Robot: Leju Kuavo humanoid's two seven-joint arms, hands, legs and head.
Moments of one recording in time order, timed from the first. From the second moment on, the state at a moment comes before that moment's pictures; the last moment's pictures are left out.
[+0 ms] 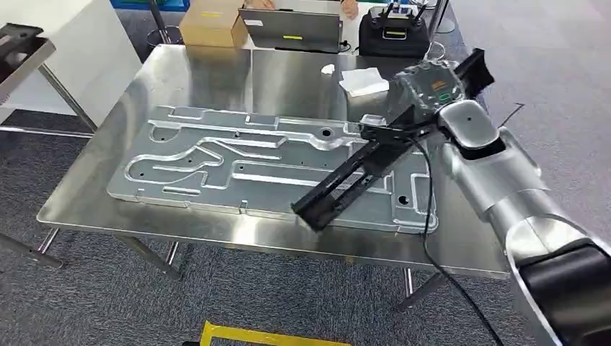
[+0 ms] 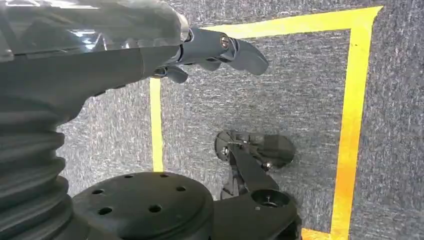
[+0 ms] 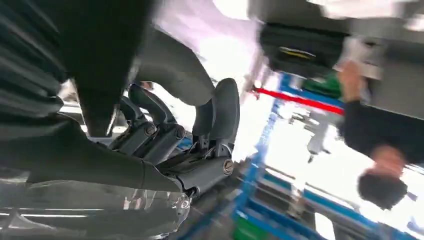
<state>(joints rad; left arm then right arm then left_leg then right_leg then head) -0.09 -0.01 -1.39 -0.13 1.49 0.25 -0.34 -1.27 0.00 0.76 -0.48 1.14 -0.34 -0.07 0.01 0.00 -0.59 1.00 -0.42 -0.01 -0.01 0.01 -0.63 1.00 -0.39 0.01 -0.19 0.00</state>
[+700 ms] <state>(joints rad) -0.09 0.00 -1.42 -0.13 1.50 0.24 -0.34 -1.37 -0.16 0.47 -0.41 1.19 -0.31 -0.07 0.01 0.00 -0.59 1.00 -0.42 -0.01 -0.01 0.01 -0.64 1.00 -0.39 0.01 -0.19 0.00</state>
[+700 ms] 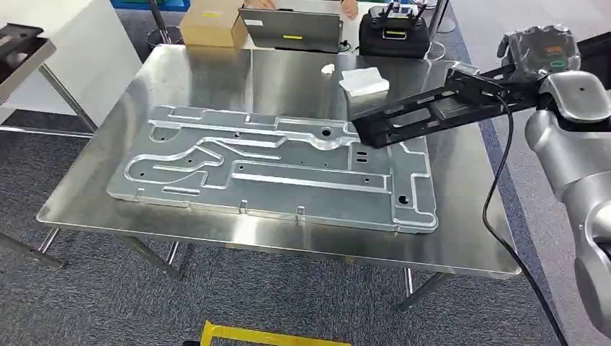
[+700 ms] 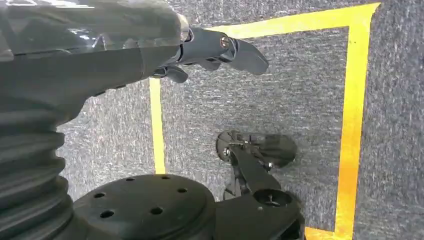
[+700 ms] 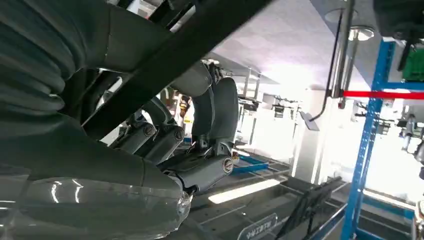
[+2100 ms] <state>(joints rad) -0.10 -0.01 -1.45 -0.13 1.50 0.27 -0.33 -1.10 0.15 0.67 -0.70 1.18 -0.25 -0.28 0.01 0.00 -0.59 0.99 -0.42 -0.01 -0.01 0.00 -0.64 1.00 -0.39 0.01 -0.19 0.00</state>
